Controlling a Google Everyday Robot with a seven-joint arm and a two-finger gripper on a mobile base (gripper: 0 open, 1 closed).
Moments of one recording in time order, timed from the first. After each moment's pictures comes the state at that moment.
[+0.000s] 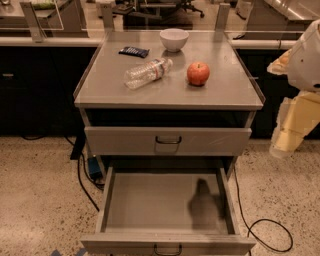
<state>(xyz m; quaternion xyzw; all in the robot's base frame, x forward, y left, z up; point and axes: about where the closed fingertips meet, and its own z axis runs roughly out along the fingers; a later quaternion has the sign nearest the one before) 0.438 -0.216 0.977 -0.60 0.78 -0.04 0.16</state>
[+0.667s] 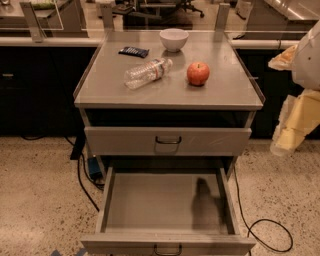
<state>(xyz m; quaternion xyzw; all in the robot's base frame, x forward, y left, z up) 0.439 -0.215 0.984 -0.61 0.77 -0.03 0.19</state>
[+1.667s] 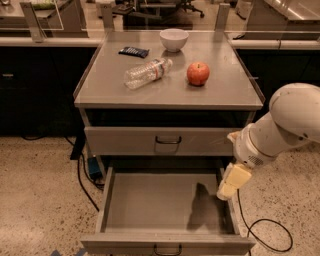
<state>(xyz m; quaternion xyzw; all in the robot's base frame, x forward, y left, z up) 0.483 -0.193 0.750 -0.57 0.80 0.05 0.19</state>
